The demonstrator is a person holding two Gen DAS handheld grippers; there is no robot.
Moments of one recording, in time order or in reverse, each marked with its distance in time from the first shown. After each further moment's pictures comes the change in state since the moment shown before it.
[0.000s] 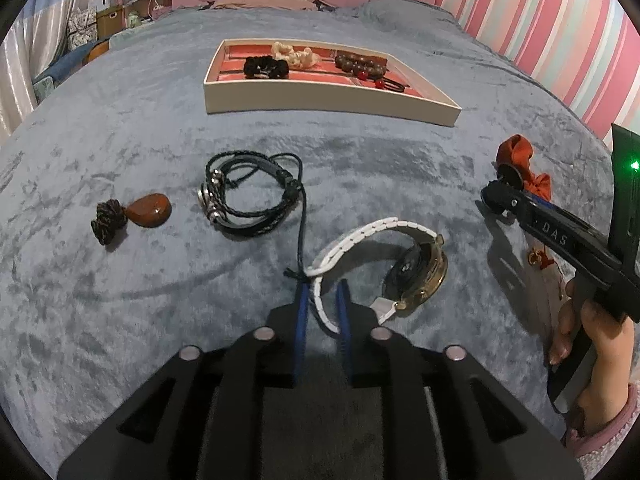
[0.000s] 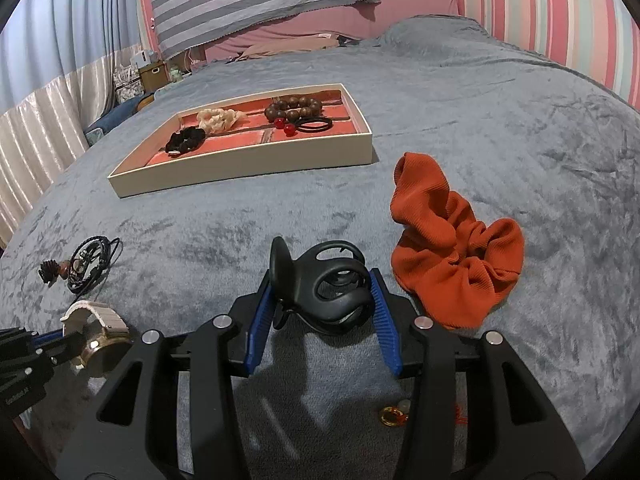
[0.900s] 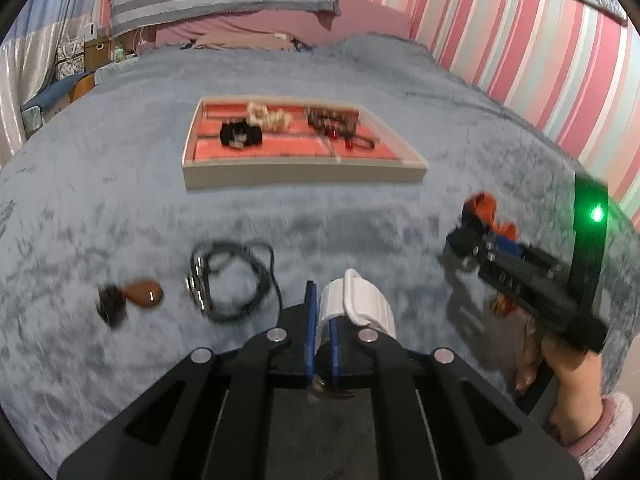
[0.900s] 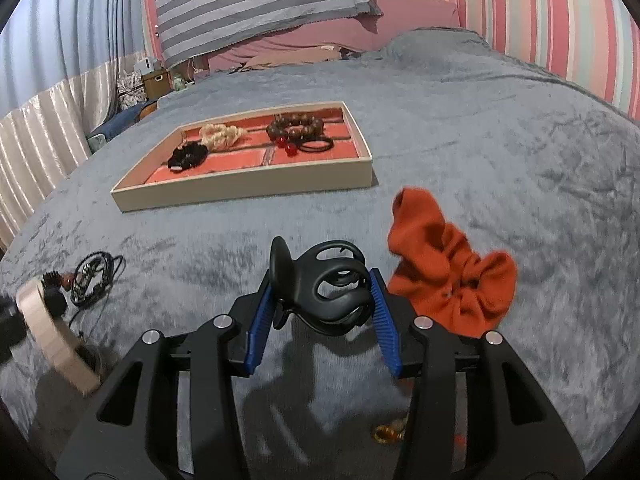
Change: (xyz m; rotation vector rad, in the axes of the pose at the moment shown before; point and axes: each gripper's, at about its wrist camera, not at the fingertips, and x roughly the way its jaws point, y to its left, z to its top) left arm -0.030 -0.008 0.045 0.032 -0.155 -0.077; right arm -0.007 0.002 0.022 -0.025 -0.052 -0.001
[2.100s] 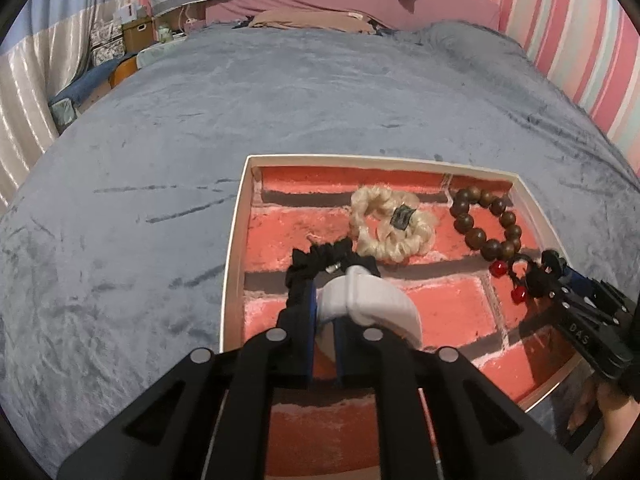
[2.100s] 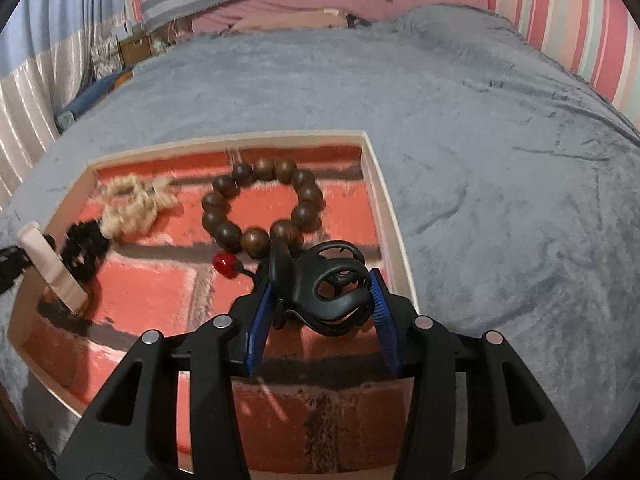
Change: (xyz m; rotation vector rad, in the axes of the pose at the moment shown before) left arm 0.187 0.105 0.182 -0.072 0.110 0.263; right arm 0.209 0.002 0.151 -0.060 0.178 -0.063
